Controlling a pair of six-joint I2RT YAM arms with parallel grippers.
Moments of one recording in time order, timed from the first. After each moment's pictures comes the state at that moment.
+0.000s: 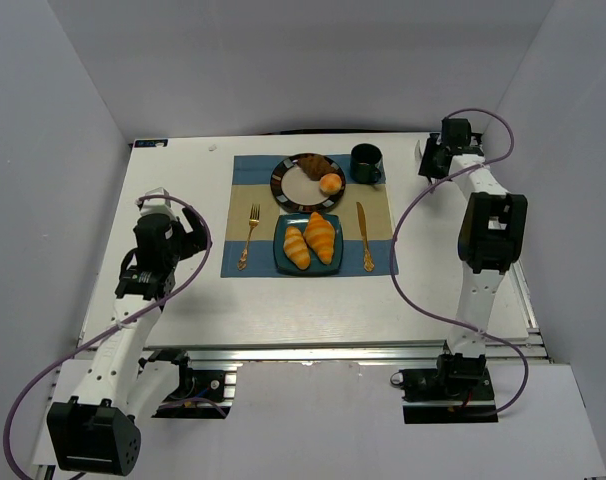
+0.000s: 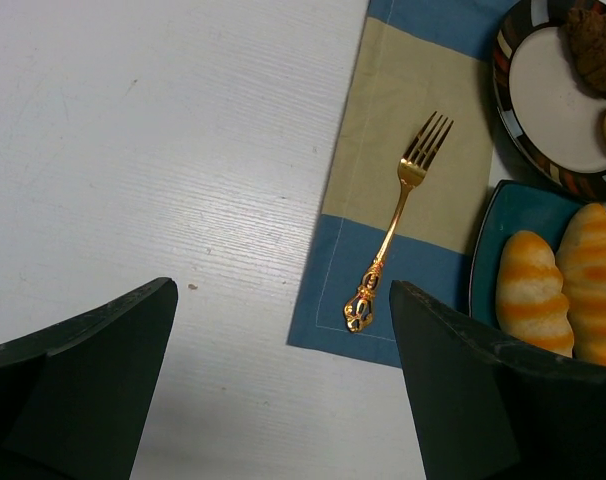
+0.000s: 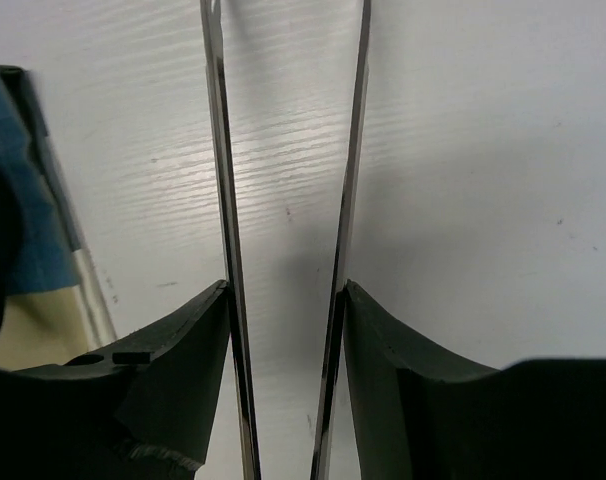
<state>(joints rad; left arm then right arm) -0.09 0.87 0.69 -0.30 -0.15 -0.35 -0.02 2.19 1.82 -0.42 0.05 0.15</state>
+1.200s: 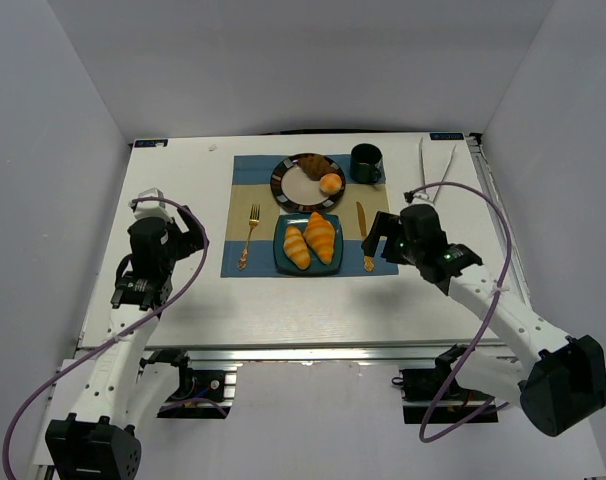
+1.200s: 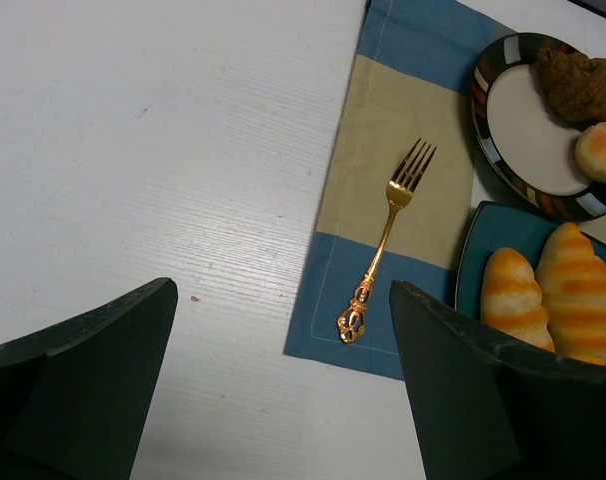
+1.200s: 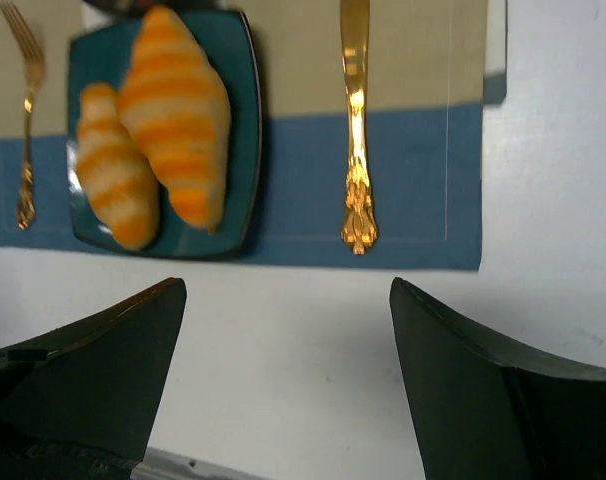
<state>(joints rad) -0.09 0.80 0.69 -0.31 -0.16 -0.35 0.47 1.10 0.82 -0.37 0.08 0.54</state>
